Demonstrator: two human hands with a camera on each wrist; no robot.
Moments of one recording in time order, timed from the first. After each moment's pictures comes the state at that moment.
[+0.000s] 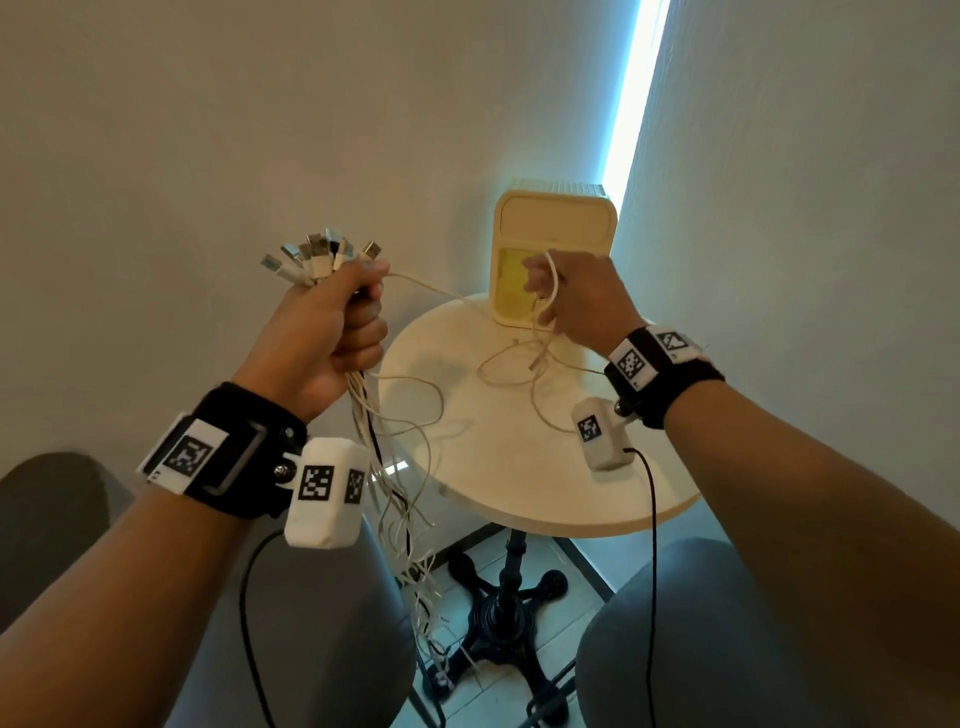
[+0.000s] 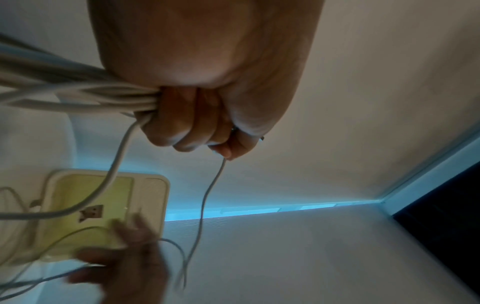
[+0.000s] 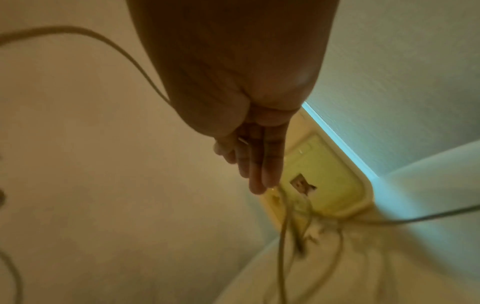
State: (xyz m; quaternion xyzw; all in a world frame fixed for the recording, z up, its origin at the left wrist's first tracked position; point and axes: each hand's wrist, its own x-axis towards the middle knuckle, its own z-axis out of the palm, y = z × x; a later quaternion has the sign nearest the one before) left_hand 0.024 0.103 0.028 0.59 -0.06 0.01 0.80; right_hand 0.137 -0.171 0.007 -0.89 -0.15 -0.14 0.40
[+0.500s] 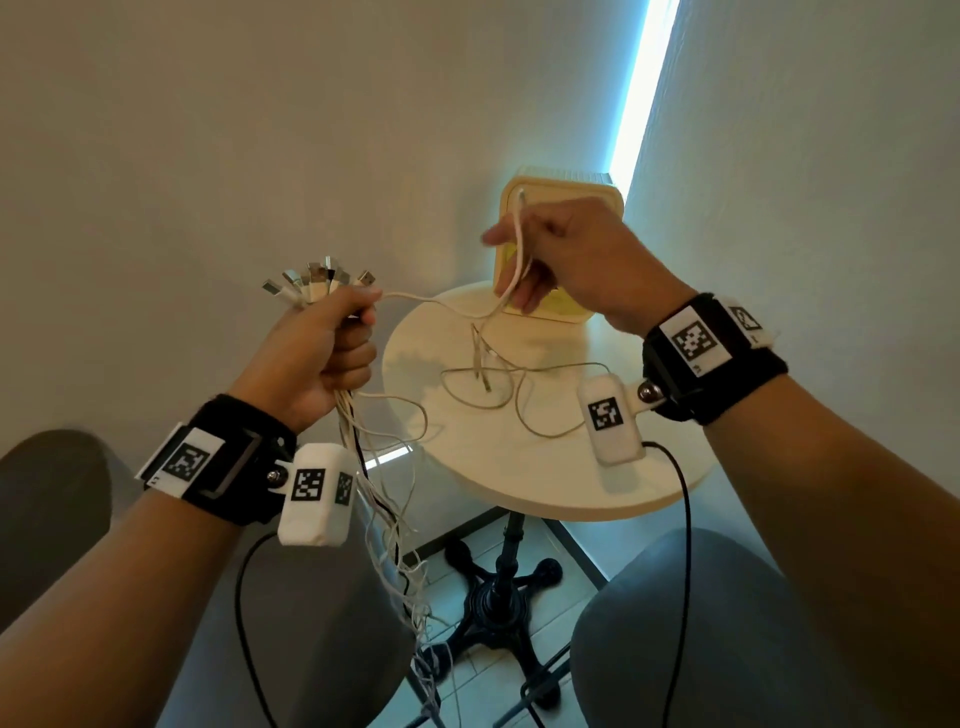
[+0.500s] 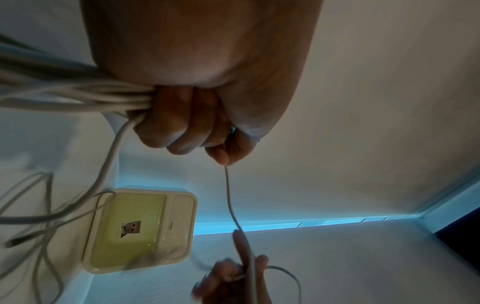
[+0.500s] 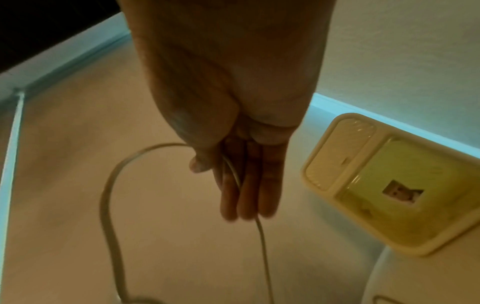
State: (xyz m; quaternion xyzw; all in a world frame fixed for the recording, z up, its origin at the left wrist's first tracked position) left_hand 0.017 0.122 -0.004 0.60 0.01 -0.02 0.80; right_hand 0.061 -0.148 0.072 -0.81 -0.25 -0.02 0.53
